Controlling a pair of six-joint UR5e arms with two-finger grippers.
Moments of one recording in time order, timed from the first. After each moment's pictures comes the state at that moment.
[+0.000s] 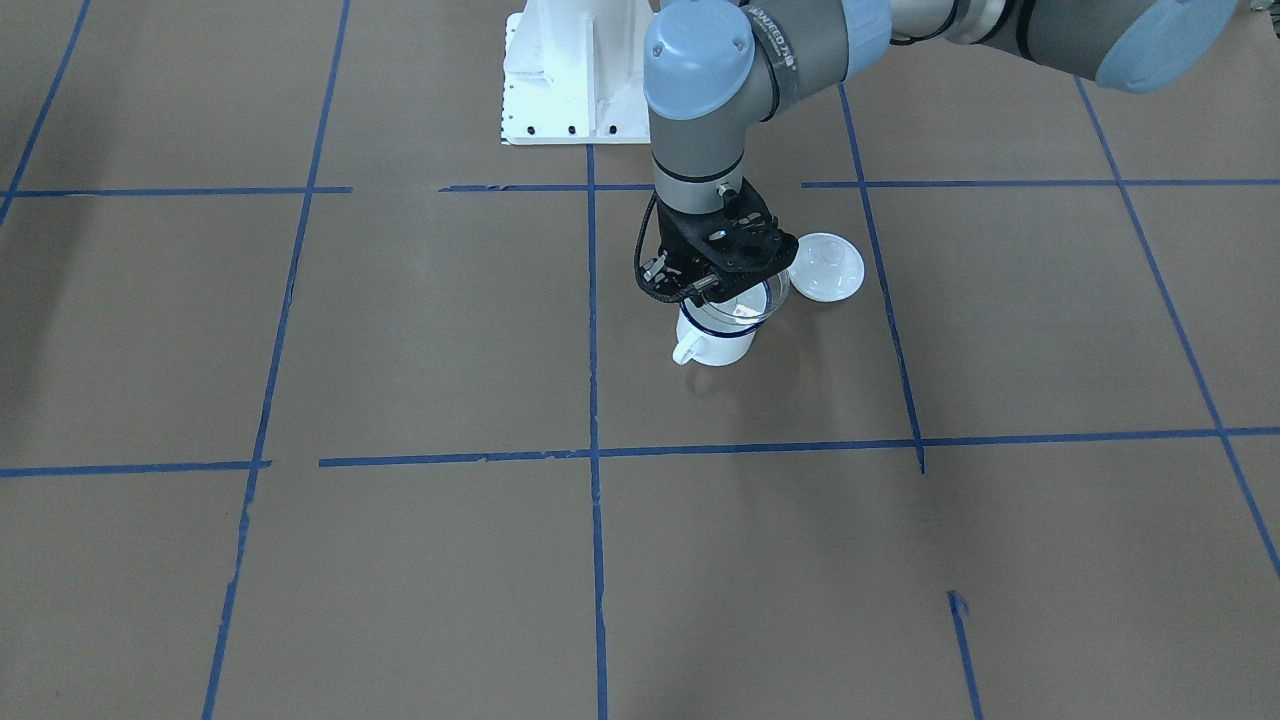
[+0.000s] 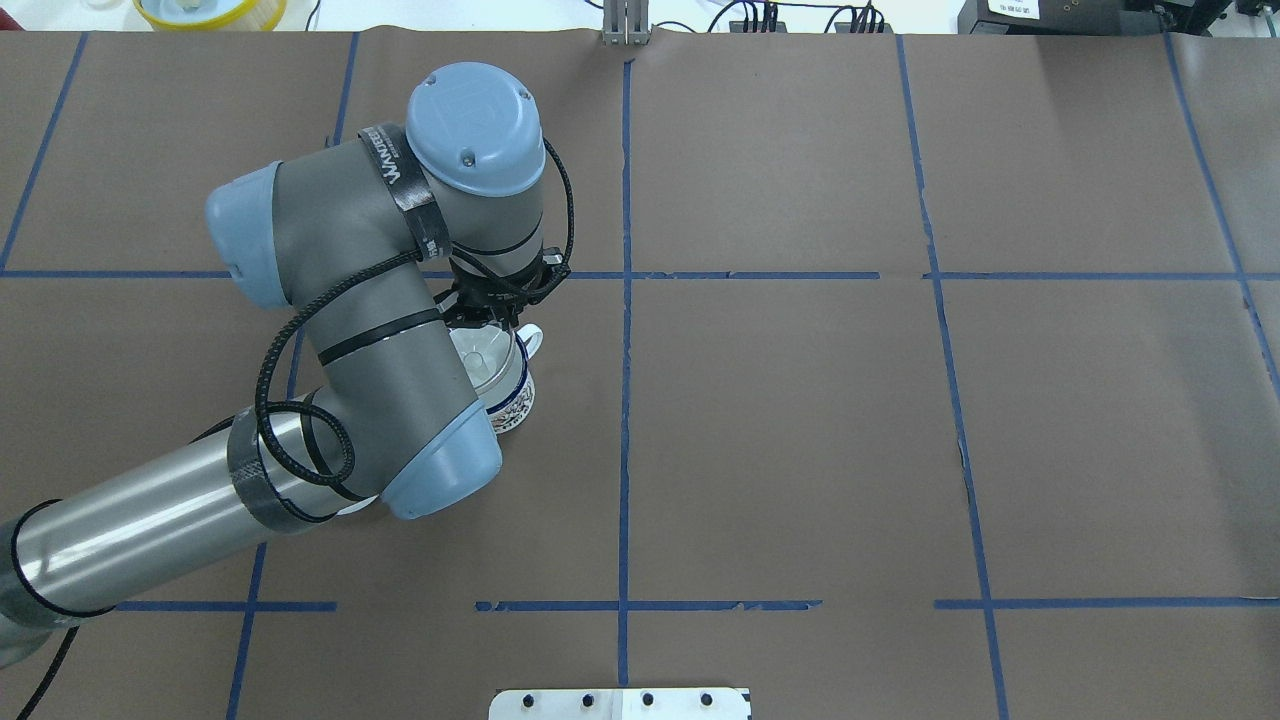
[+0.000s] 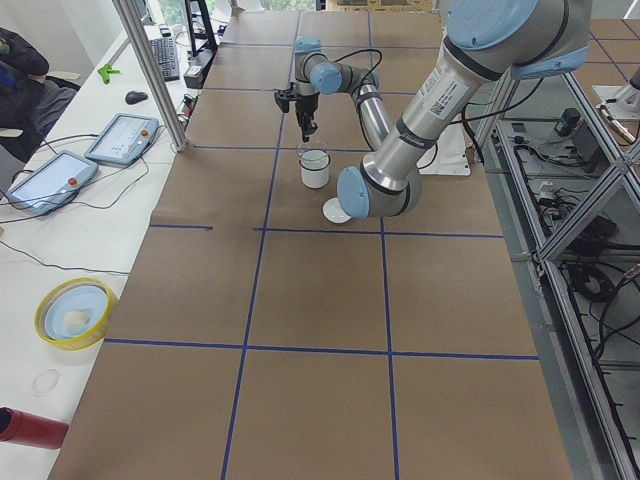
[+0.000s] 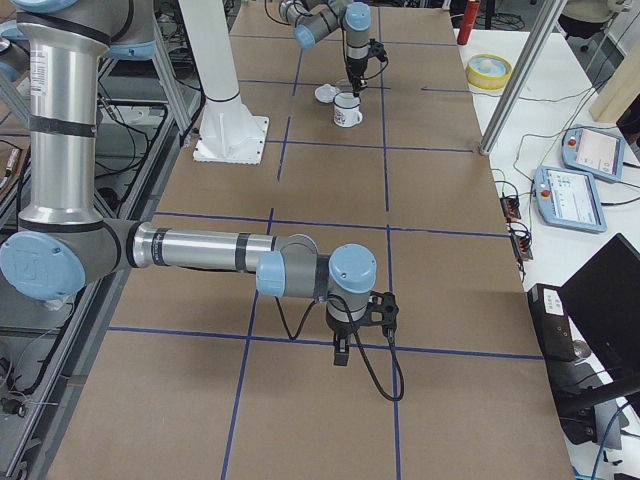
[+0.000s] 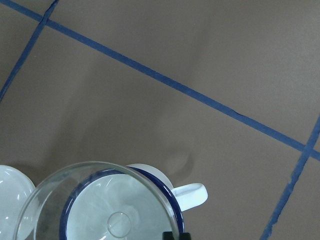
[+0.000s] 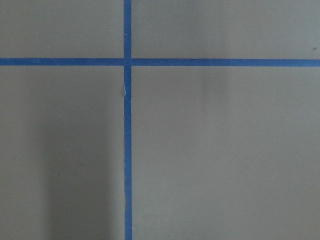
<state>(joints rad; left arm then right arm) -0.62 -2.40 -1.68 -1.25 -1.89 -1.57 1.57 -1.68 1.65 -1.57 2.29 0.01</state>
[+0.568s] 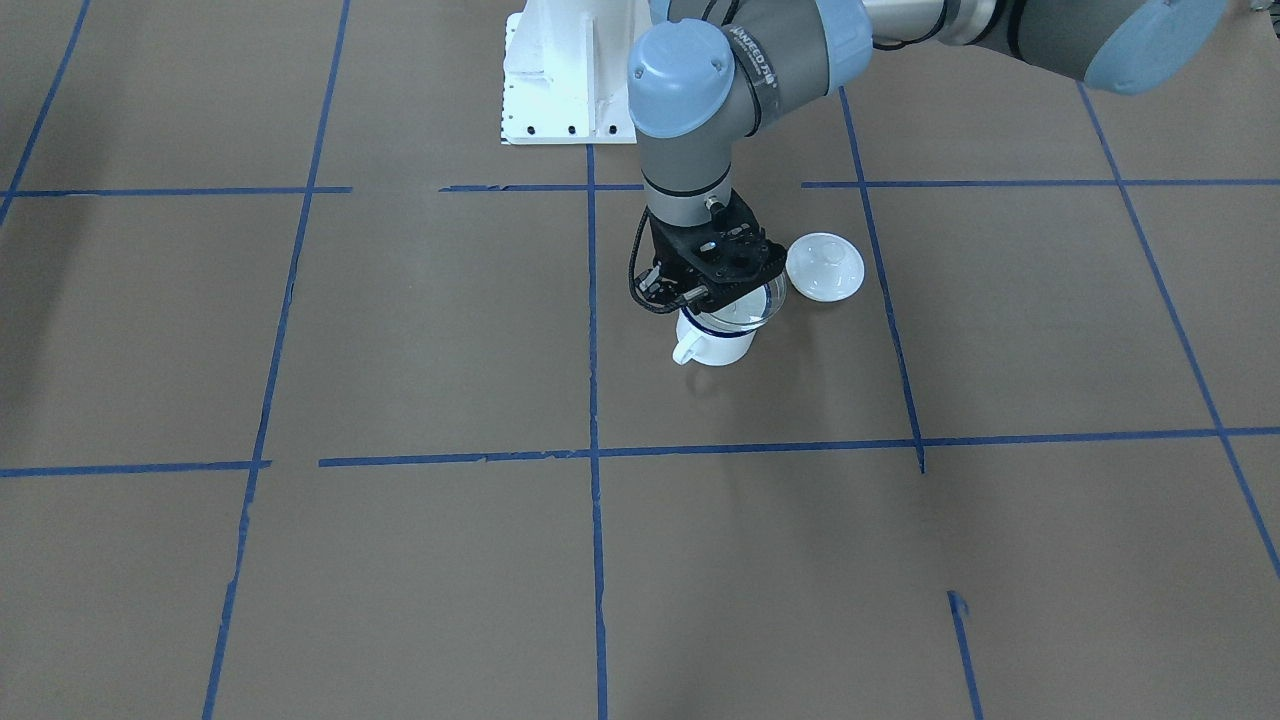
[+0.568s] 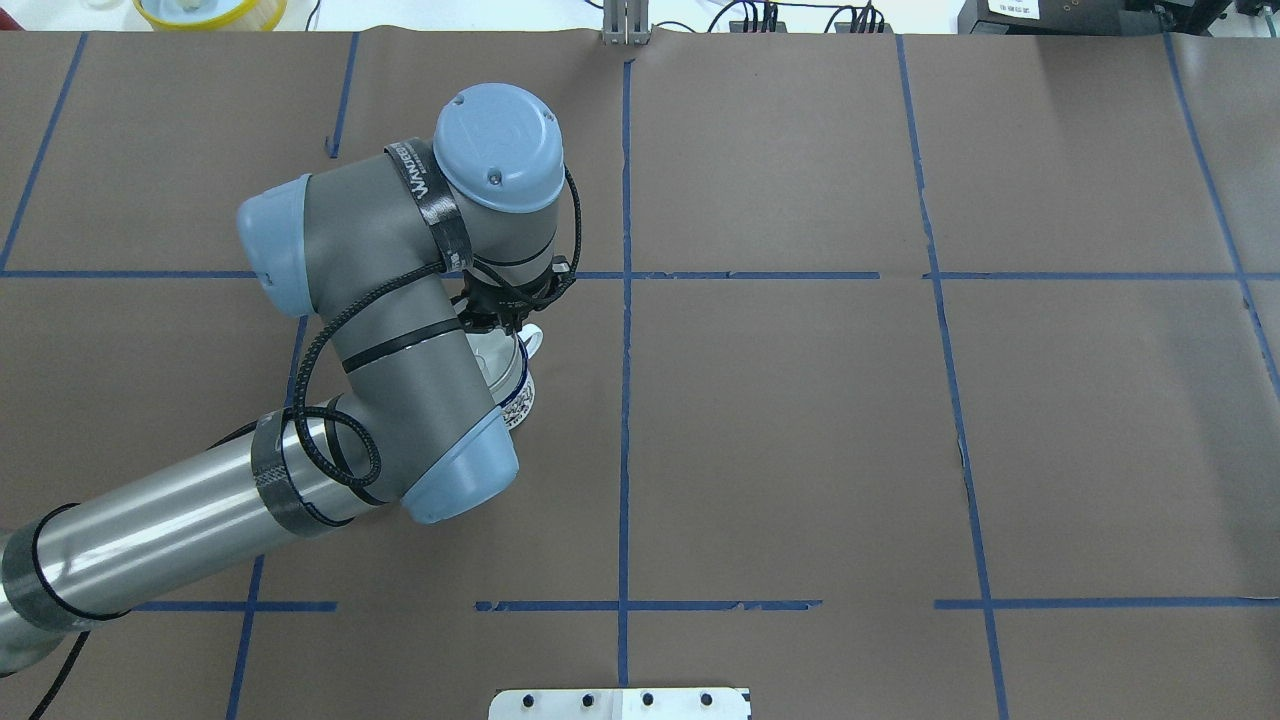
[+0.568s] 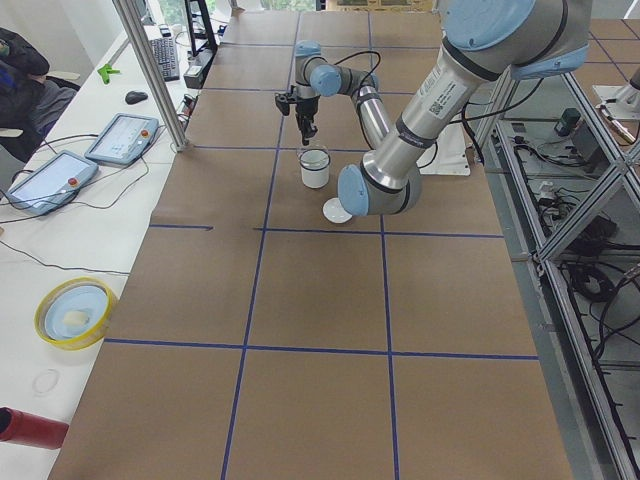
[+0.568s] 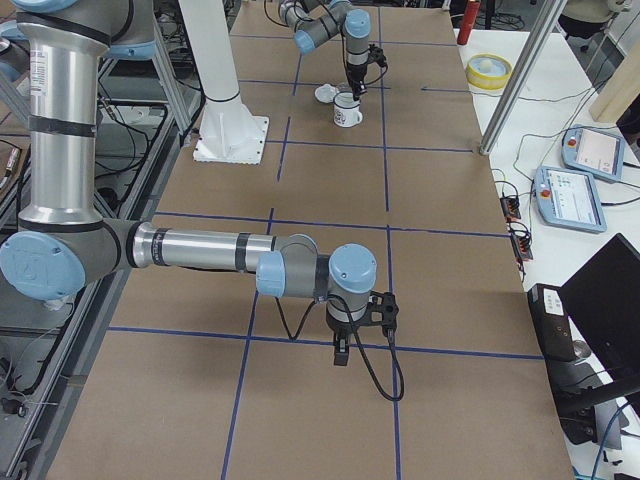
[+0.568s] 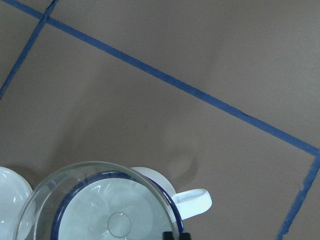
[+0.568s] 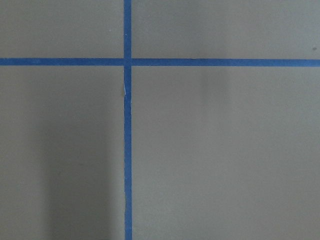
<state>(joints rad) -0.60 -2.41 -1.65 -1.25 -1.86 -1.57 1.57 -1.68 1.65 -1.57 2.29 0.01</state>
